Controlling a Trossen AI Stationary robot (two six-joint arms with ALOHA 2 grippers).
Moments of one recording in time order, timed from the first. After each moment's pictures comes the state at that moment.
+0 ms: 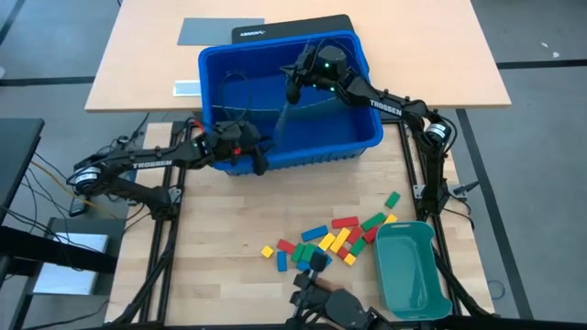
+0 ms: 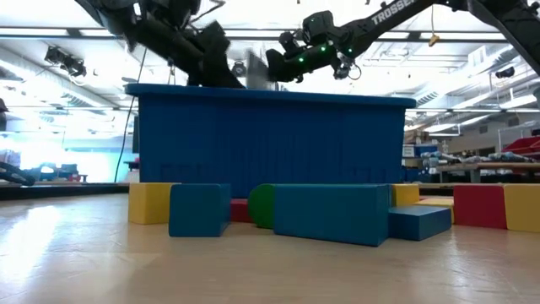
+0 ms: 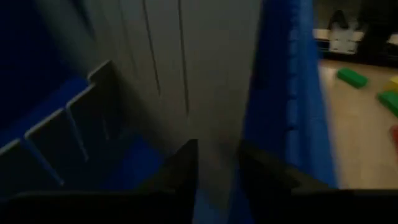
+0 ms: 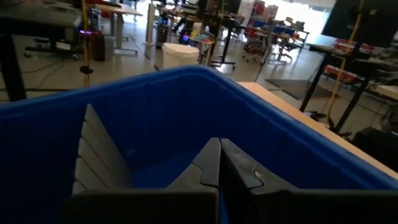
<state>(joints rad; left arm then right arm) 0.38 1.25 0.82 0.05 -0.12 0.05 -0.66 1.99 1.74 0.12 -0.20 -0.23</state>
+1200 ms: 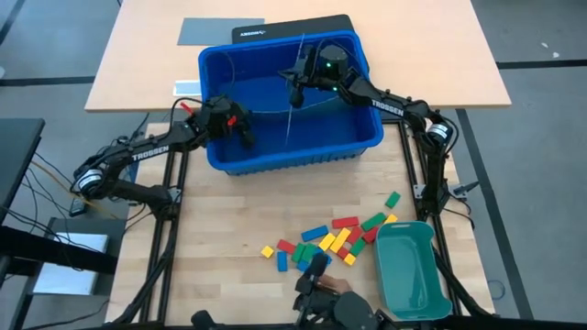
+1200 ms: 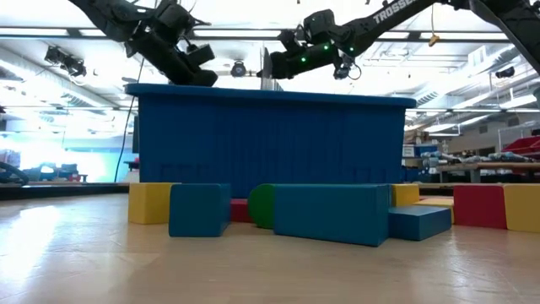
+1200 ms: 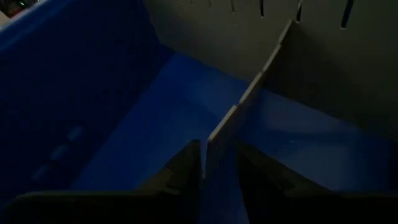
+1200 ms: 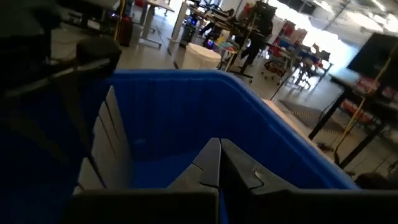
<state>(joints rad) 0.66 1.26 0.87 -0.04 -0.17 0.30 -0.67 1.96 1.74 0.12 -0.30 -0.40</state>
